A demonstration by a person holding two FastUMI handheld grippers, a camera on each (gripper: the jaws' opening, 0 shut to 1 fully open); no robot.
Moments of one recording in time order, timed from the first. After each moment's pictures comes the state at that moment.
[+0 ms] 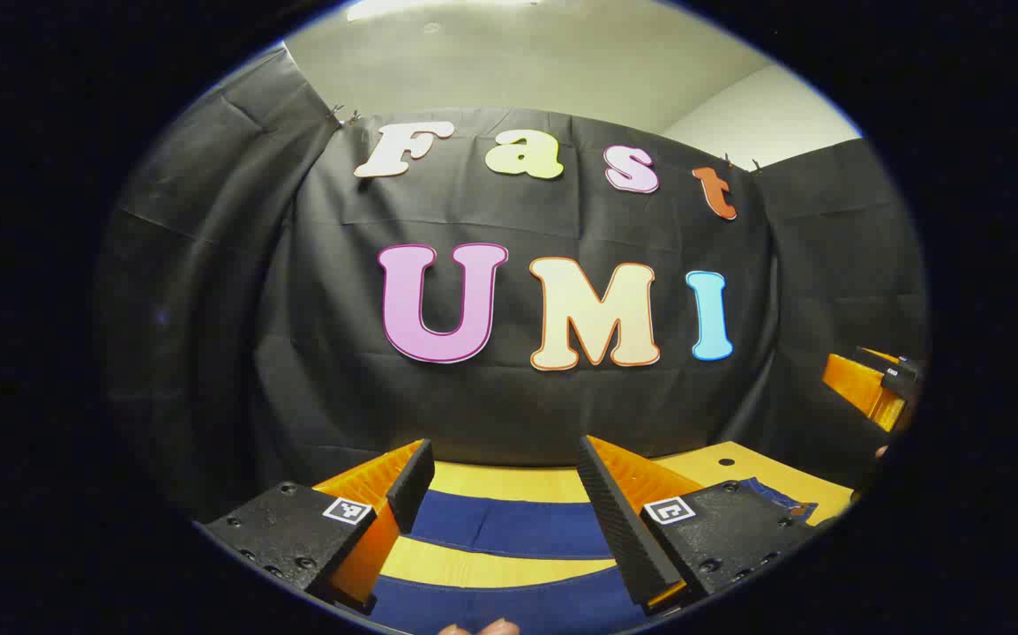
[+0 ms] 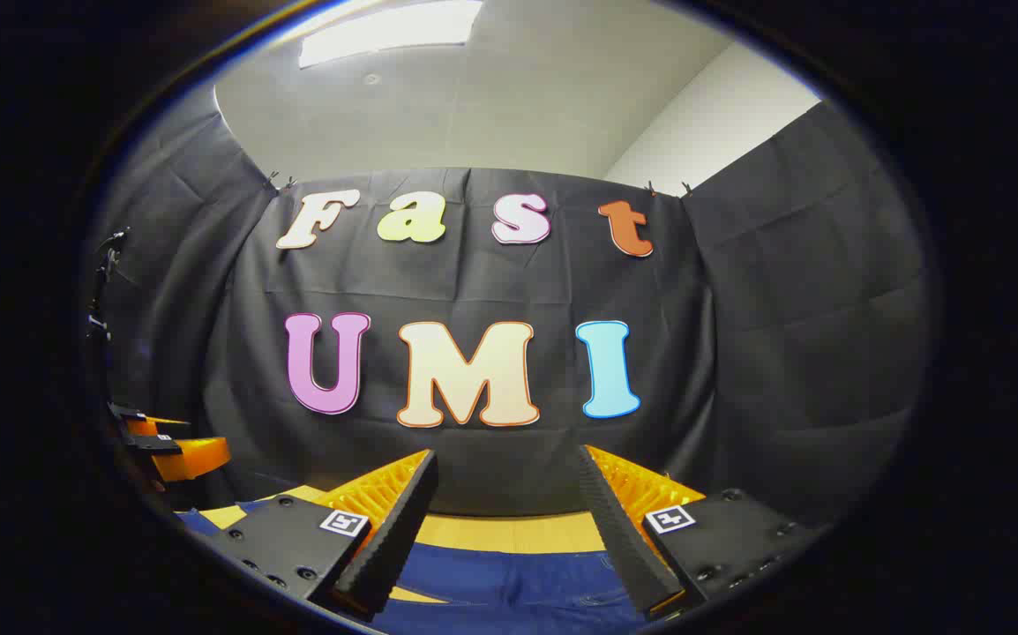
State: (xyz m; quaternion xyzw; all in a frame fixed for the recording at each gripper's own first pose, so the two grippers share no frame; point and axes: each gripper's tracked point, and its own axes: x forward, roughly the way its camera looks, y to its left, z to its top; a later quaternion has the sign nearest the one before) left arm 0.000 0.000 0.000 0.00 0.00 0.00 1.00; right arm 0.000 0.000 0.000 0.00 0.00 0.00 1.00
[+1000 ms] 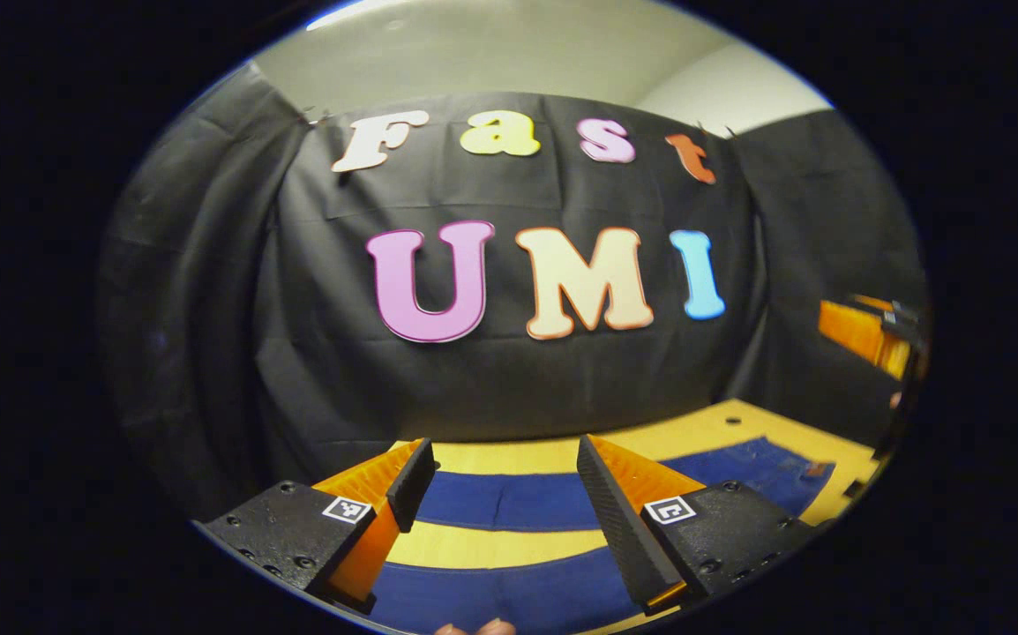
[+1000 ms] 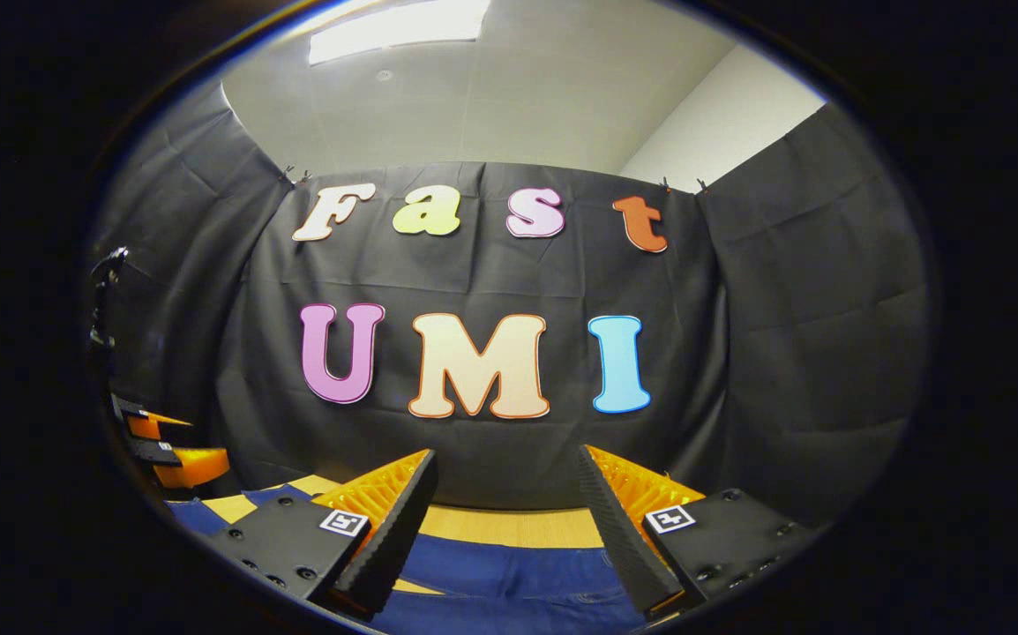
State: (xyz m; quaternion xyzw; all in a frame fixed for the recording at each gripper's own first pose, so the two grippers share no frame) left arm -0.027 0.010 -0.040 0.09 0.06 -0.03 0.99; right arm -0.008 0.000 -0.012 -0.01 0.02 0.03 1.00
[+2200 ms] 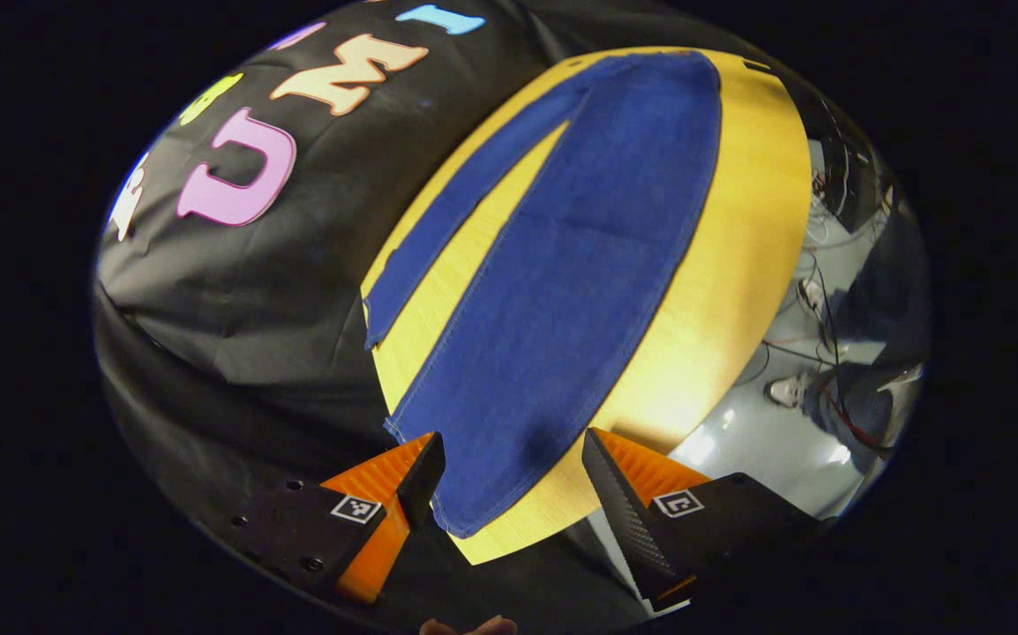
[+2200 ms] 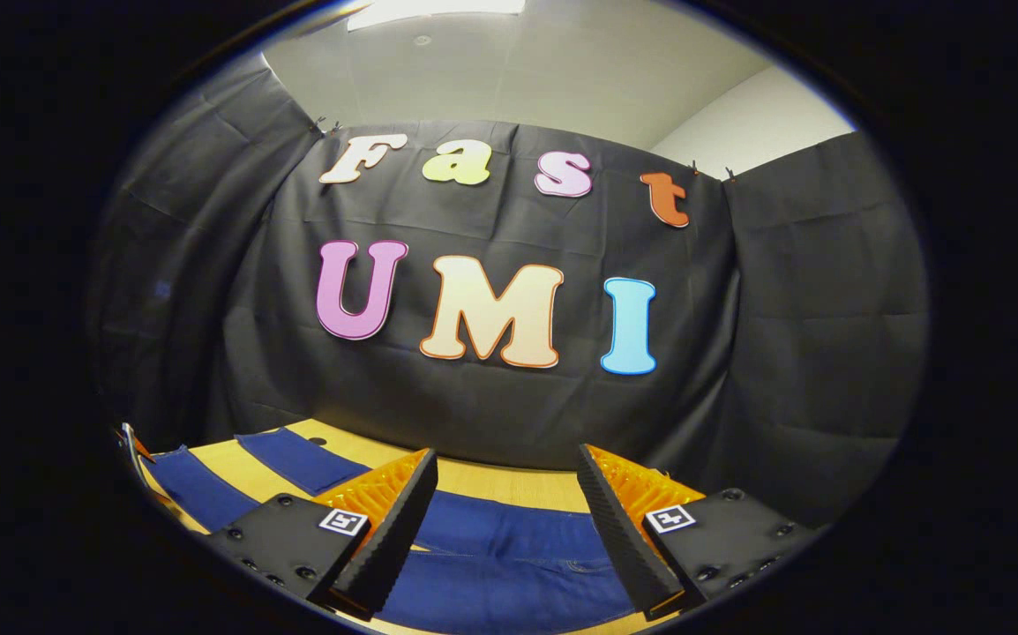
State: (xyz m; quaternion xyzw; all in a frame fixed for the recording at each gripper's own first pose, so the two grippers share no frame) left arm -0.186 0.200 -0.293 0.47 0.40 -0.15 0.77; right arm -0.042 0.015 -0.077 -0.07 0.08 0.04 0.99
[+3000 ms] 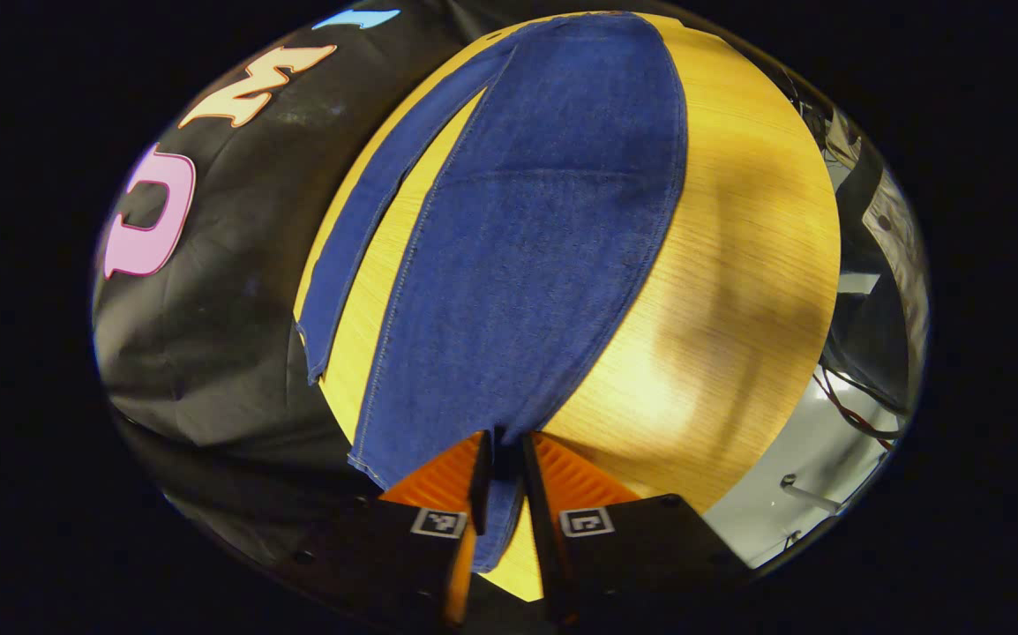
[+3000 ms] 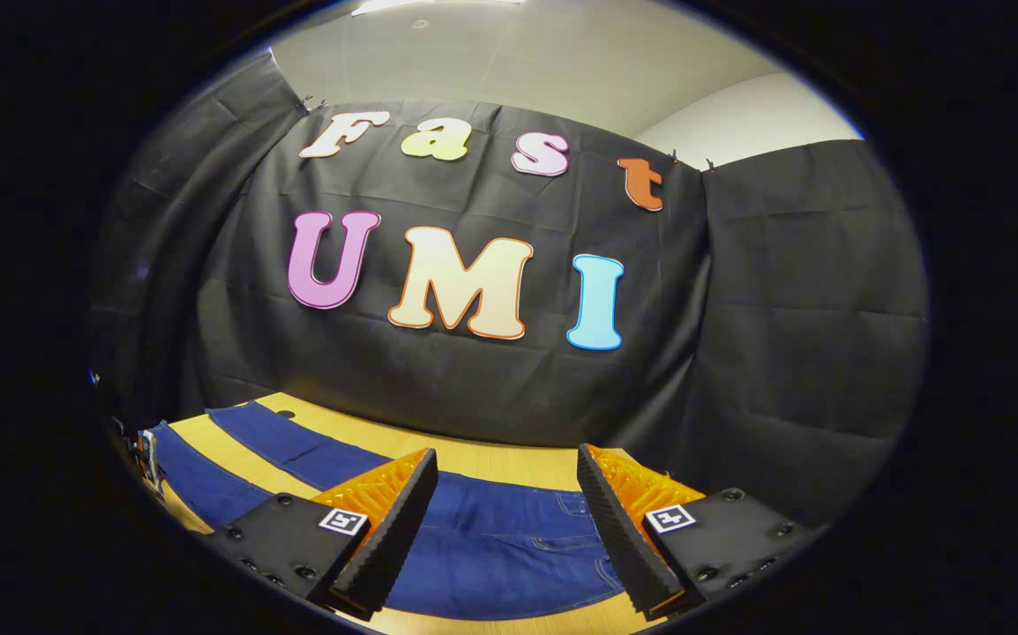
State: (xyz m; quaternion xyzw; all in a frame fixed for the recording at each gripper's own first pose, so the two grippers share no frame) left arm -0.147 0.201 -0.336 0.51 0.44 -0.24 0.70; right arm -0.062 -0.028 -0.103 -0.09 0.12 -0.01 0.99
